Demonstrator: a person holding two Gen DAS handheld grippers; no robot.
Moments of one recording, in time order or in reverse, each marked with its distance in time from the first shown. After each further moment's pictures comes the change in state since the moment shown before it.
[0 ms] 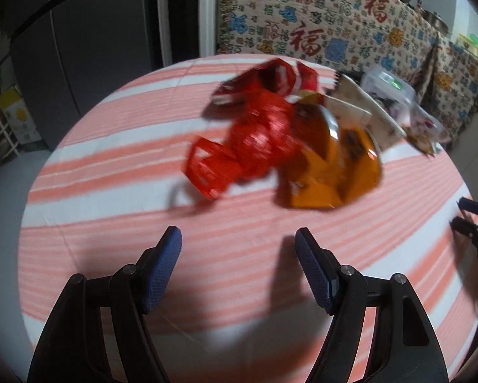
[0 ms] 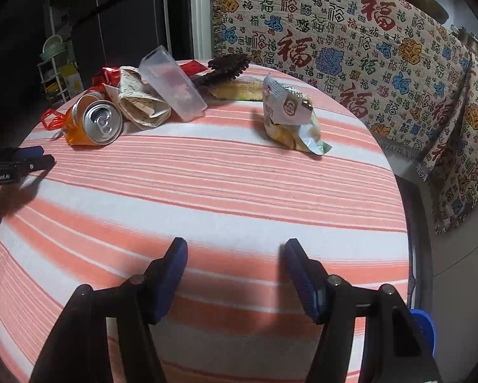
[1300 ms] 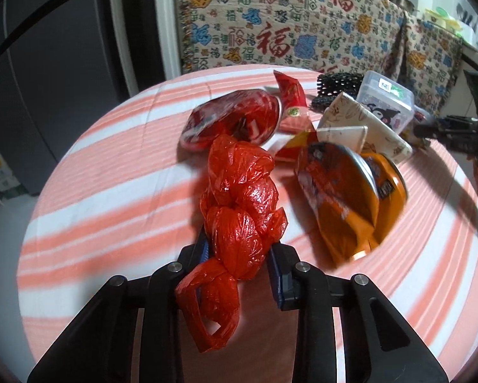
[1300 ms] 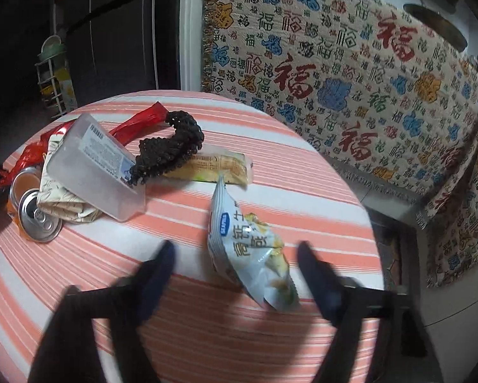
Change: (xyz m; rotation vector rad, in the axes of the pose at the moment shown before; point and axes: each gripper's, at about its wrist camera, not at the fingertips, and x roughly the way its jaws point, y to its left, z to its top) left arm 0.017 0.003 0.034 0.167 -0.019 -0.083; right arm 0.061 -0.029 0.106 -0.057 -0.047 -0.025
